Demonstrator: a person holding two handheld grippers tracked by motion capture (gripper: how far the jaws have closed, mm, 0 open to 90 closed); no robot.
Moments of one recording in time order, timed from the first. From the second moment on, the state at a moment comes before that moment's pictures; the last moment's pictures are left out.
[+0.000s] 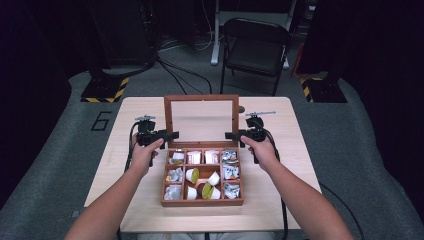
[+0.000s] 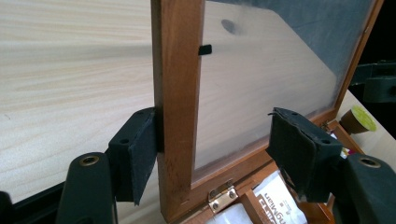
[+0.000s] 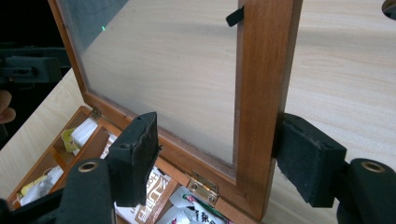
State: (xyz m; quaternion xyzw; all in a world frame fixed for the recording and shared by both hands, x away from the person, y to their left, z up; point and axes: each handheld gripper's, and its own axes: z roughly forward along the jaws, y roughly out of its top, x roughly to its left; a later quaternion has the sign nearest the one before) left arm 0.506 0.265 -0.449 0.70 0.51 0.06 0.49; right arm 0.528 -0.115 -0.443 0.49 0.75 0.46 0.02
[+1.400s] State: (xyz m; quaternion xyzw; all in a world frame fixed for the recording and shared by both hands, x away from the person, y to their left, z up) left arm 0.448 0.262 -0.387 0.72 0.43 0.11 0.53; right arm 0.471 -0.113 -0.385 0.43 0.77 0.48 0.07
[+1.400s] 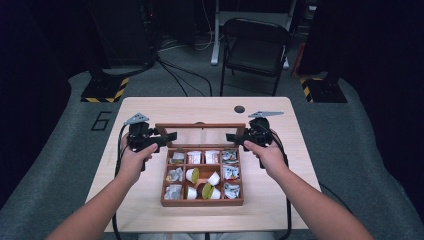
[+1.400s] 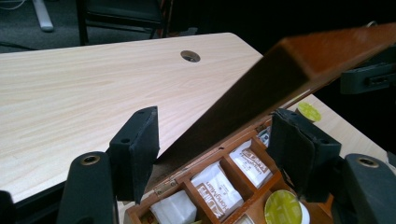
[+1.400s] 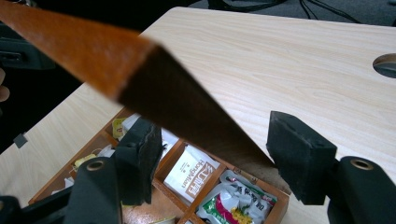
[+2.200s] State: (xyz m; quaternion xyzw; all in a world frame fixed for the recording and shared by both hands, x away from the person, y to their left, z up) left arm 0.397 0.278 -0.383 0.73 0.42 0.10 0.53; right arm 0.426 -0.128 -0.378 0.41 0.77 0.48 0.07
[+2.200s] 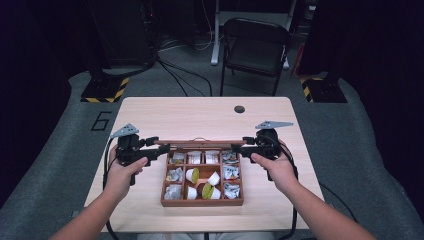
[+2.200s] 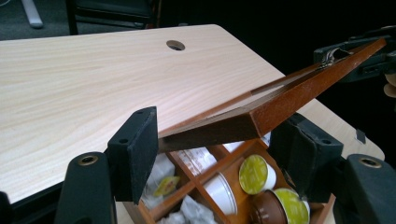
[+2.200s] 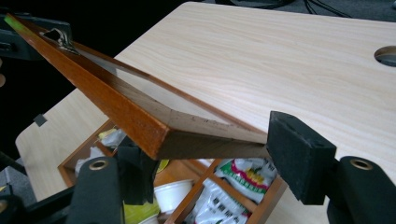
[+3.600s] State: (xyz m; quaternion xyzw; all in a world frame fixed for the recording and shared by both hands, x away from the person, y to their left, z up) left arm 0.332 0.269 -0.457 0.77 0.39 0.13 0.49; right arm 0.349 -0.131 -0.454 0.37 0.79 0.47 0.12
